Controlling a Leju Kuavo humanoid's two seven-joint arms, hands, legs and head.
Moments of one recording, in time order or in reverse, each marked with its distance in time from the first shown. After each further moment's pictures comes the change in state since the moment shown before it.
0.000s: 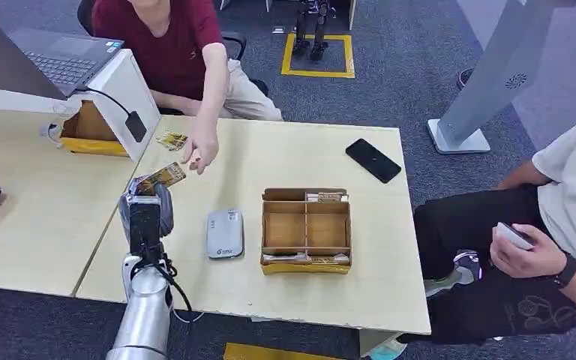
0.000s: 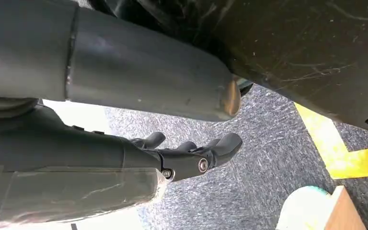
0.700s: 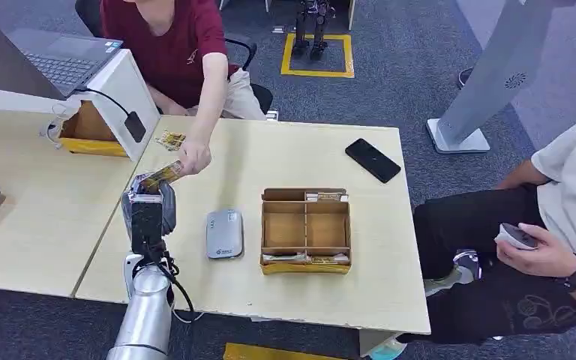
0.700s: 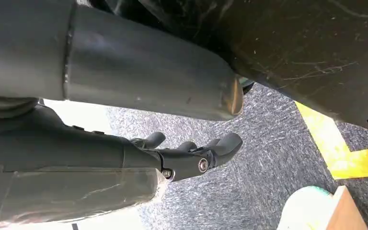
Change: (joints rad) left arm -0.003 0.000 -0.013 -0.002 0.005 0.000 -0.008; right arm 0.000 0.001 0.000 -0.001 0.000 -0.003 0.005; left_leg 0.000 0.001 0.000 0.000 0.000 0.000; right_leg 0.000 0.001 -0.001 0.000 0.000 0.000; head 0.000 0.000
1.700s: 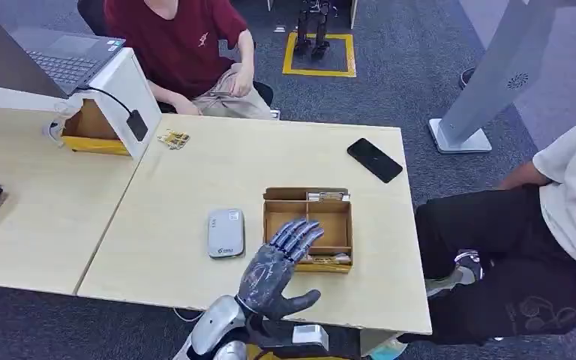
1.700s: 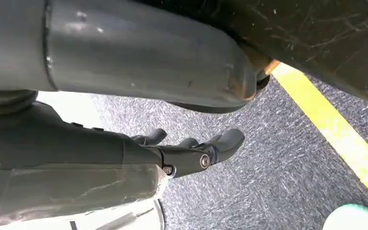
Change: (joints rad) left arm 0.209 0.099 -0.814 -0.097 -0.648 0.051 0.197; right arm 0.014 0.006 -0.174 -0.003 -0.061 -0.063 0.023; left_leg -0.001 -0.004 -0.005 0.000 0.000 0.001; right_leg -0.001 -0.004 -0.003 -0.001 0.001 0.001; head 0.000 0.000
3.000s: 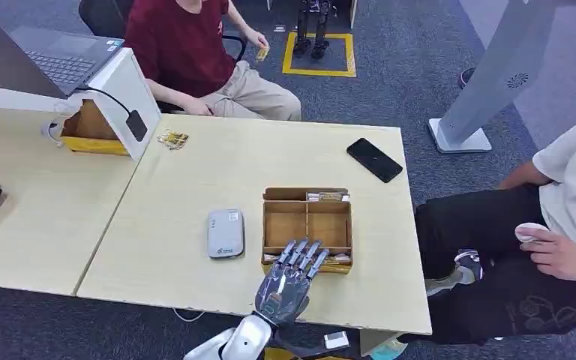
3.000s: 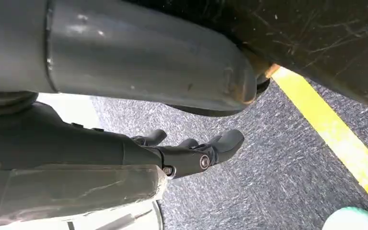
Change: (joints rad) left arm -0.207 0.049 -0.346 0.472 -0.289 0.199 0.659; right arm -0.003 0.007 -0.056 0.000 0.068 0.012 -0.014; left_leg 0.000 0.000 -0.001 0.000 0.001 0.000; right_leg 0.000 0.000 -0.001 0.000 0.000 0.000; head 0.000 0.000
